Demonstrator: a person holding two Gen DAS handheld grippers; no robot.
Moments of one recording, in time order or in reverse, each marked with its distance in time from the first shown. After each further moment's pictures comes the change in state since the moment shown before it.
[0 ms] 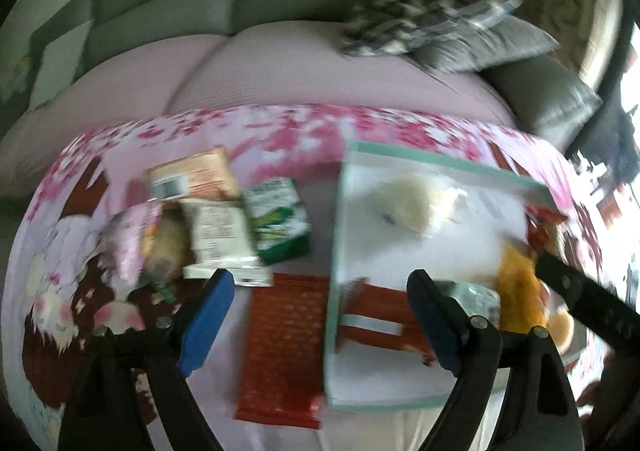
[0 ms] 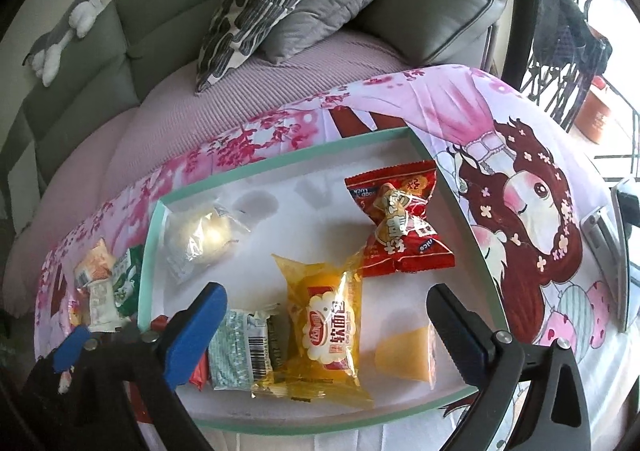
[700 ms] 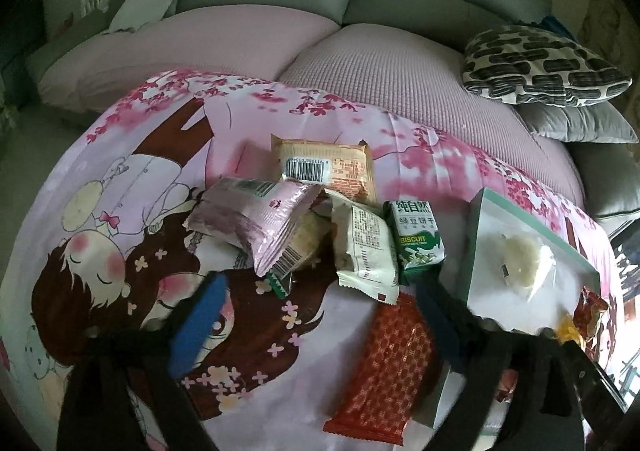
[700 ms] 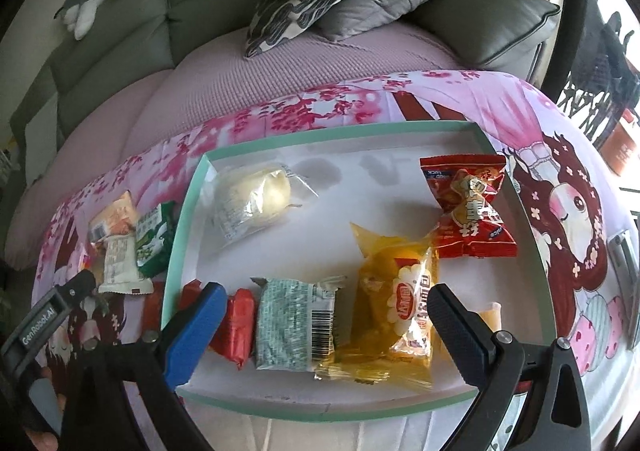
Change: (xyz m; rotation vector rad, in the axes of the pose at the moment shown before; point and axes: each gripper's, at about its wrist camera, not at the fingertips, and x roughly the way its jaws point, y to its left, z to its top) left arm 0.004 0.086 -0.006 -0.291 0.001 0.132; right arm 0.006 0.048 -0.019 -0.135 0.034 0.049
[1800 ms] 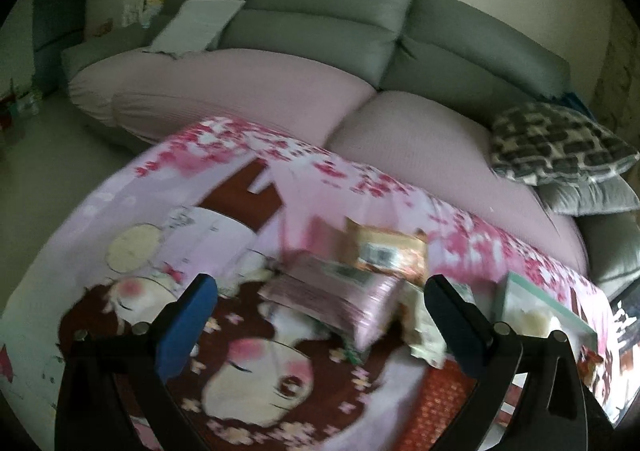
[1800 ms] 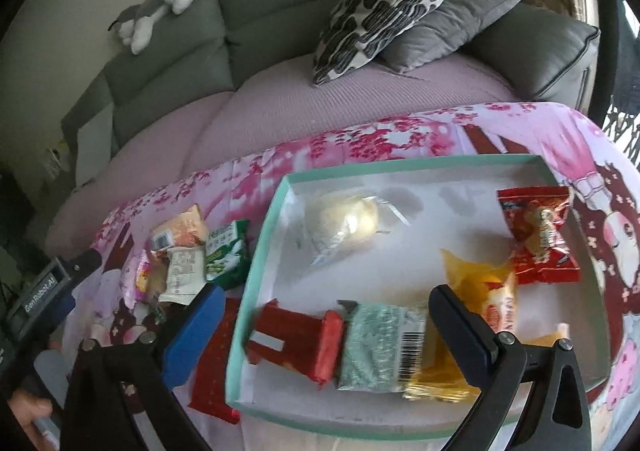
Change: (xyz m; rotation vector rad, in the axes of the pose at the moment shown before) left arm -0.029 0.073 0.028 -0.123 -0.216 0.026; right arm -0.008 0.037 -0.005 -0.044 -0.128 0.230
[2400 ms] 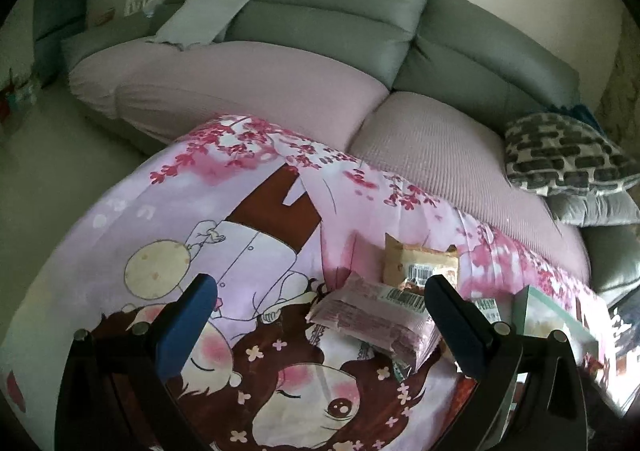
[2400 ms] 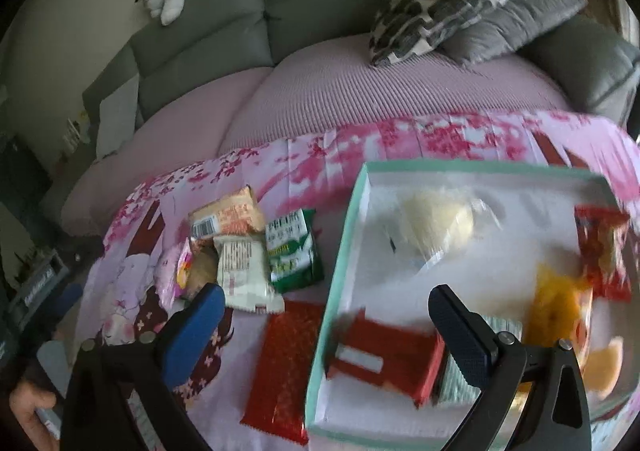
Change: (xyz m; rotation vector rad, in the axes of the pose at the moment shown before) left arm 0.014 0.037 0.019 -0.001 0.036 -0.033; right arm 0.031 0.066 0.018 -0.126 0.082 0.058
